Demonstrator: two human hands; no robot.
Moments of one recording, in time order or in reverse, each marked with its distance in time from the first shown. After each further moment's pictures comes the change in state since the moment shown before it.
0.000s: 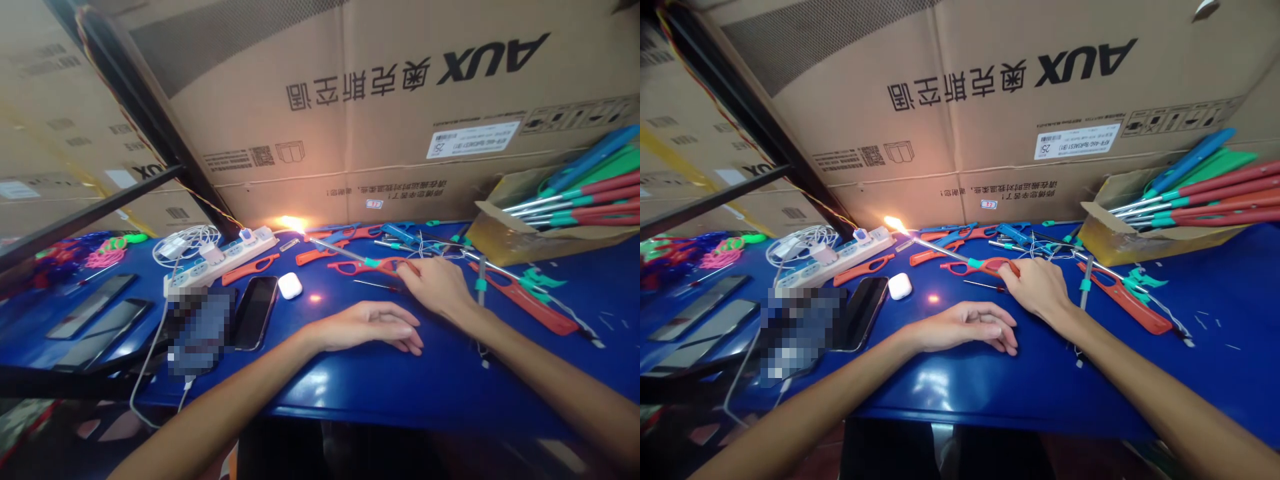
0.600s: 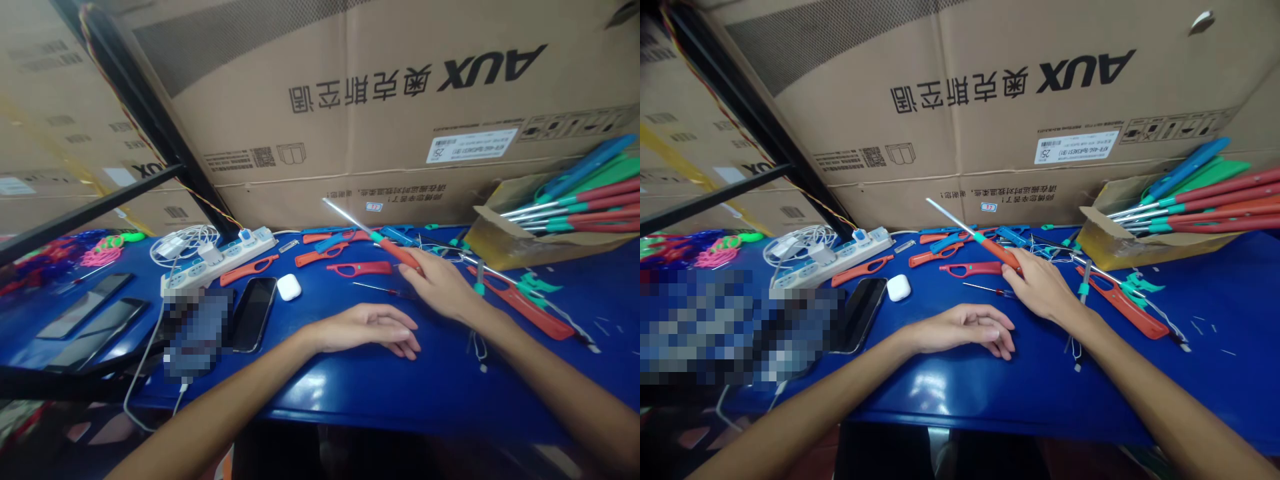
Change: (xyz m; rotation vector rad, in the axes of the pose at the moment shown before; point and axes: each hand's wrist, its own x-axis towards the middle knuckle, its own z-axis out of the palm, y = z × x) left_hand 0.000 -0.001 -0.004 0.018 -0.033 0.000; right_hand 0.003 0.015 -0.004 0.238 0.057 -0.203
